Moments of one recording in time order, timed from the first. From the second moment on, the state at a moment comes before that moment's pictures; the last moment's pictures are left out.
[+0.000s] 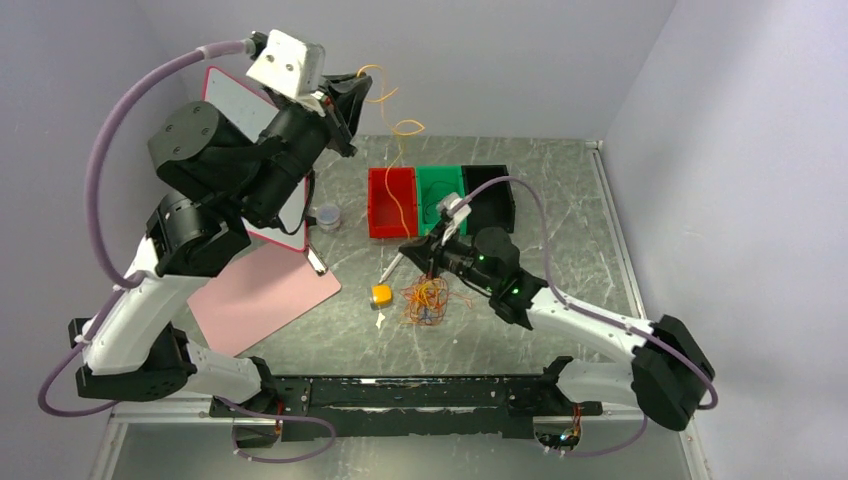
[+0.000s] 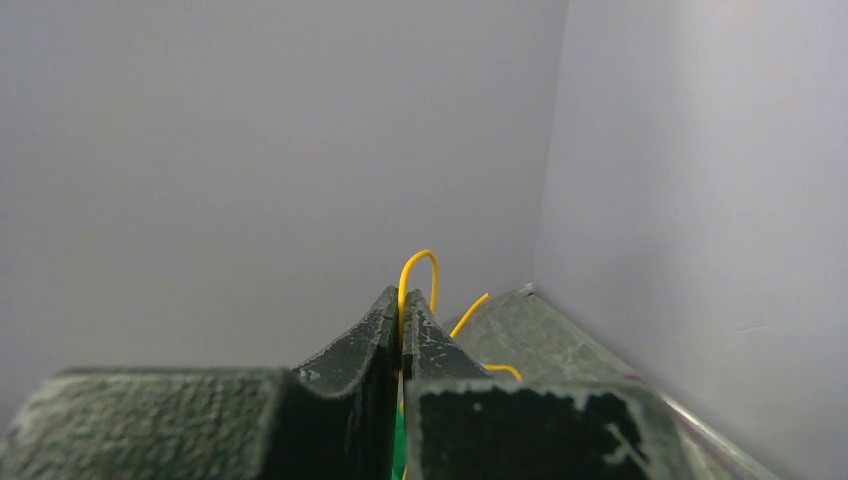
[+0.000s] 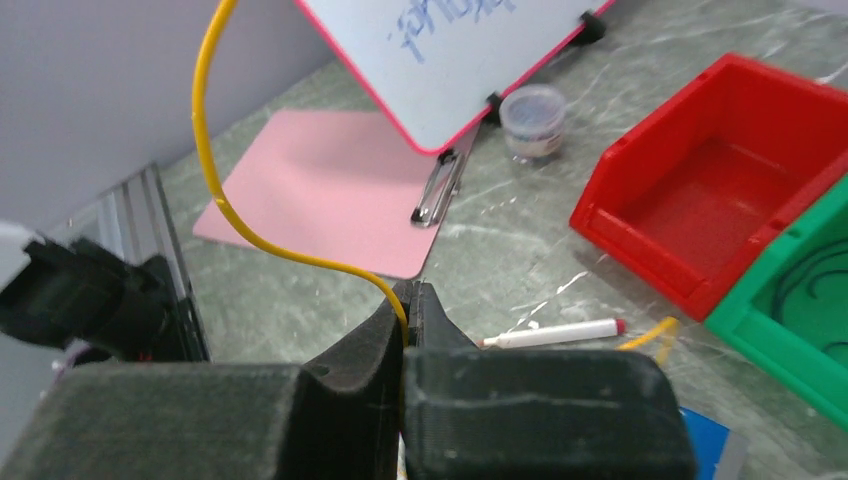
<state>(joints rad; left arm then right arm) -1.08 1.34 2.07 -0.36 -0.45 0.18 0.81 1.22 0.62 0.51 -0.23 0.23</state>
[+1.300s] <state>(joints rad) -0.52 1.60 1.56 -0.48 0.03 -0.18 0.44 1.66 1.16 0.27 -0.44 0.52</state>
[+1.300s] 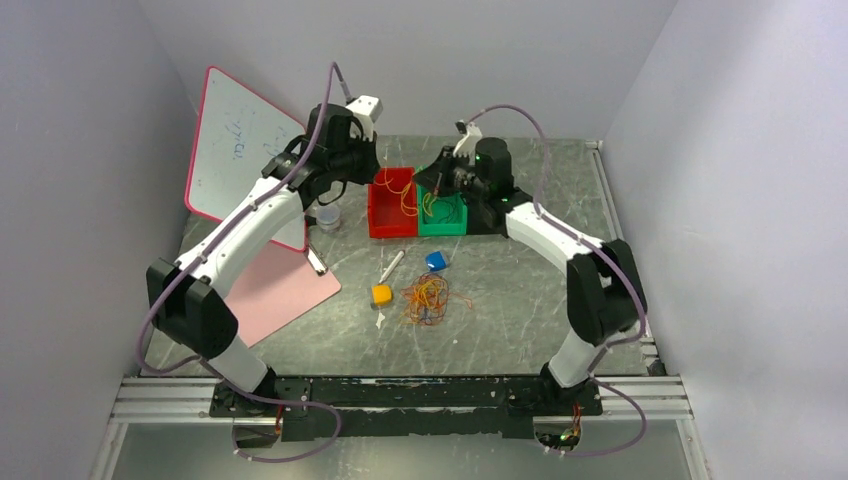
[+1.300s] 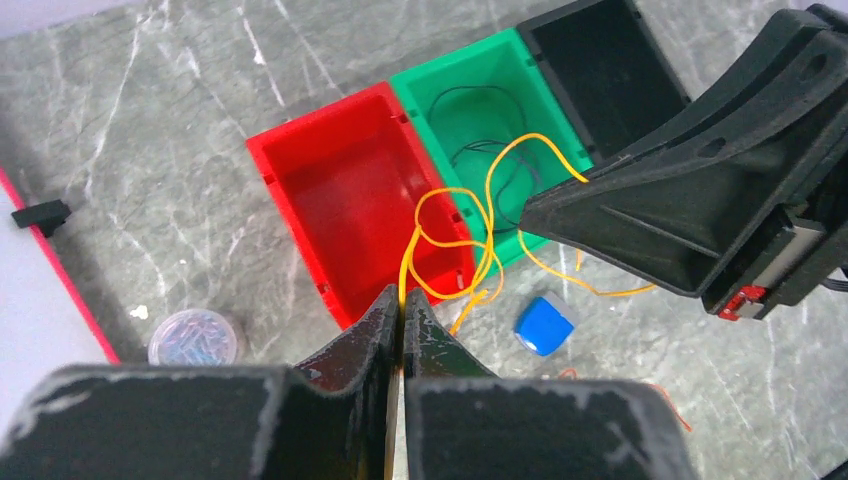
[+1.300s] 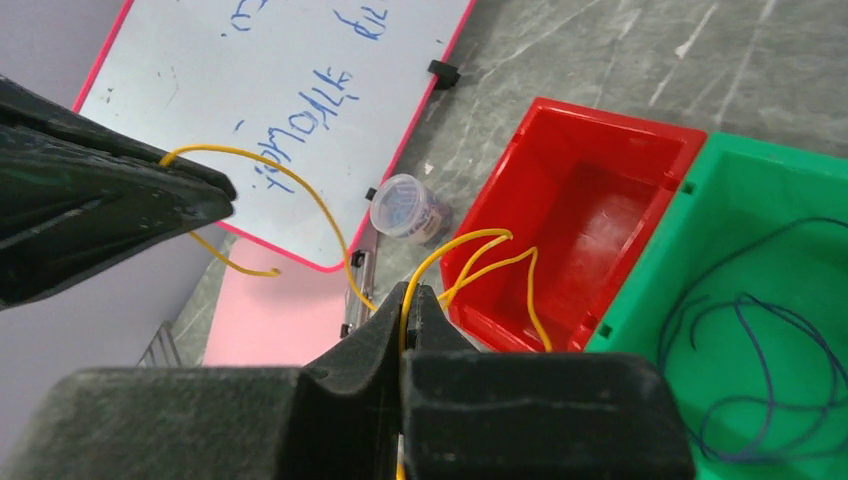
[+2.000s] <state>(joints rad) -0.45 1.79 1.64 -0.51 0.03 -0.13 0.56 2.11 1.45 0.39 -0.35 0.47</state>
